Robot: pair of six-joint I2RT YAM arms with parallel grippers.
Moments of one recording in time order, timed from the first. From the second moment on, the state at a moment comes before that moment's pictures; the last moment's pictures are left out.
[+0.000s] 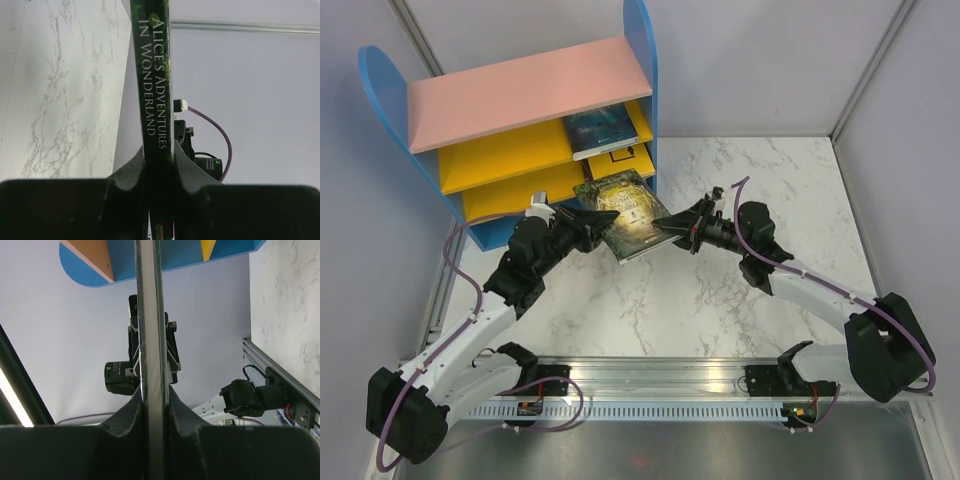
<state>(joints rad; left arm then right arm) -0.49 0.91 0.63 0.15 0.14 -1.50 0.53 1.28 0.66 0.60 -0.61 1.75</state>
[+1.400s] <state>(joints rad) -0.49 0.33 0.82 -0.86 -0.04 -1.18 0.46 1.85 1.64 0.19 -0.59 1.56</state>
